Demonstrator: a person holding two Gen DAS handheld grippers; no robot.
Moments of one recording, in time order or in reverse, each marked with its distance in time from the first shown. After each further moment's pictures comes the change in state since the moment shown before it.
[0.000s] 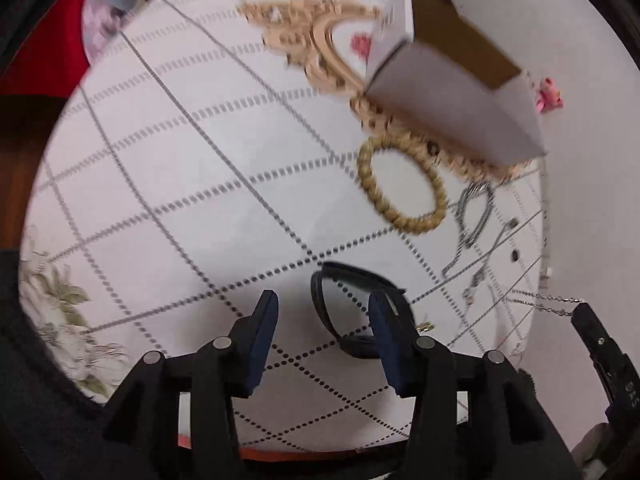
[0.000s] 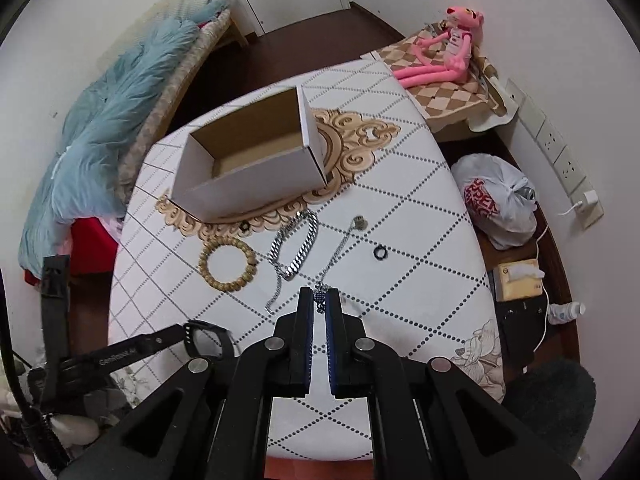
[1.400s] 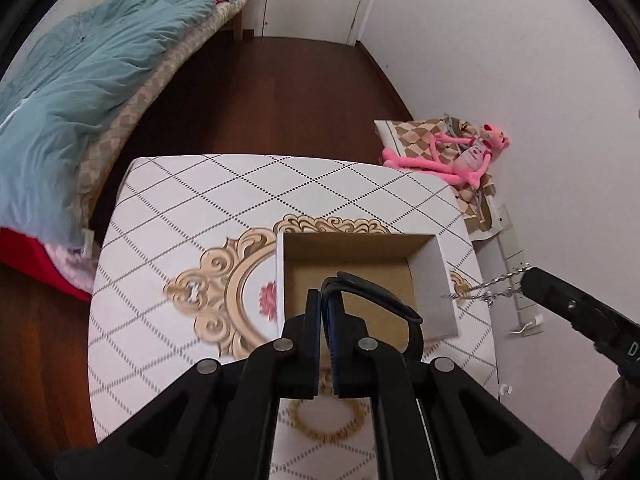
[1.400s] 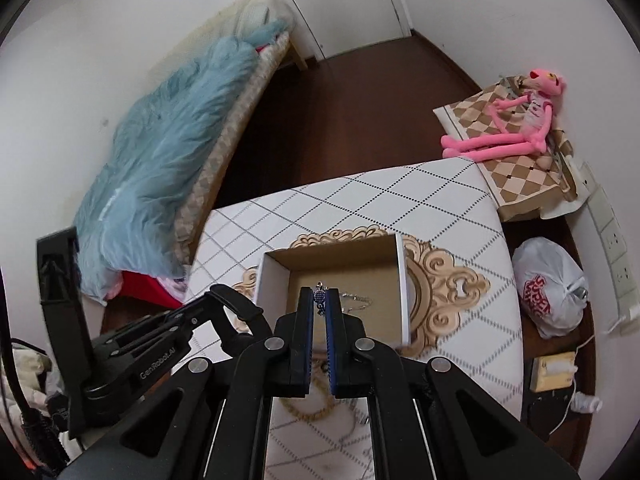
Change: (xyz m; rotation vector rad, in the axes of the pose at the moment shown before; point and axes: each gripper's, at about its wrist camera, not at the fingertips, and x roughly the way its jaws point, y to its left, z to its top) left arm -0.093 -0.107 0.147 0.297 -0.321 -0.001; right arm 0.008 0.065 0.169 -0.102 -0.062 0.190
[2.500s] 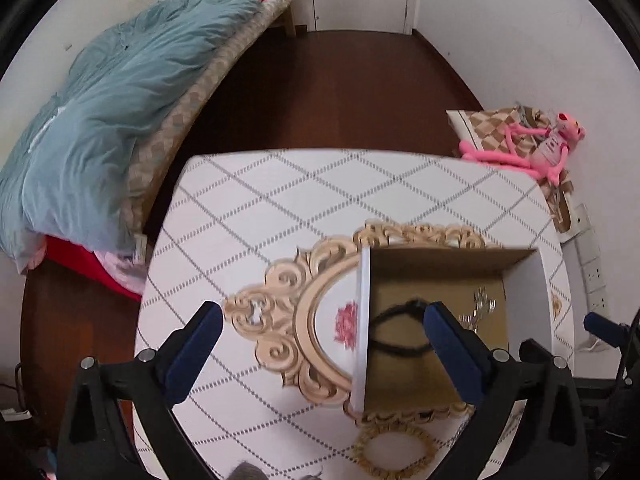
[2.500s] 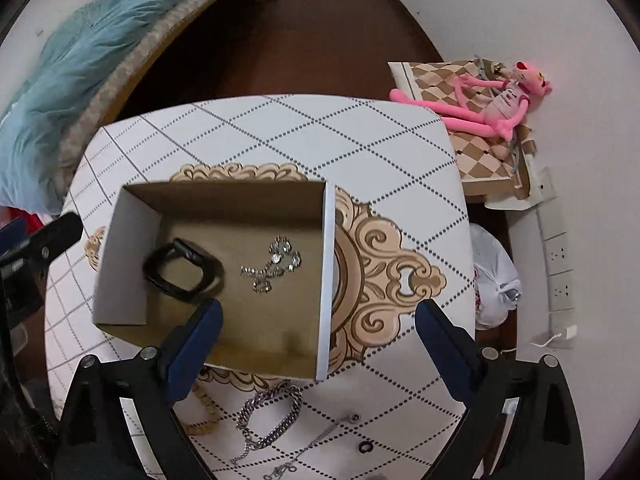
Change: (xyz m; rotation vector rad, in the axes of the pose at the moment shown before) left arm 0.033 0.023 0.003 -0.011 0.010 0.279; right arm 0.107 -0.022 -0.011 -0.144 0.210 -0.374
